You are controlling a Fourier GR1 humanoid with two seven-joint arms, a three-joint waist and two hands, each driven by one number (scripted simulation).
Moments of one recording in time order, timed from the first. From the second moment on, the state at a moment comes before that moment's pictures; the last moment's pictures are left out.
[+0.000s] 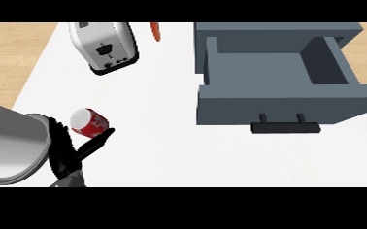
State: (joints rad) left arm -0.11 0.06 0.28 -0.93 0.26 0.46 -0.47; right arm 0.18 -0.08 -0.26 -2.25 -0.13 0.10 0.26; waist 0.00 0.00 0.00
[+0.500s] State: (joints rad) left arm -0.25 0.12 0.34 -0.64 0.31 0.35 -0.62; right arm 0.19 -0.07 -0.29 -2.26 -0.13 0.13 0.25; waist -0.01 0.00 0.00
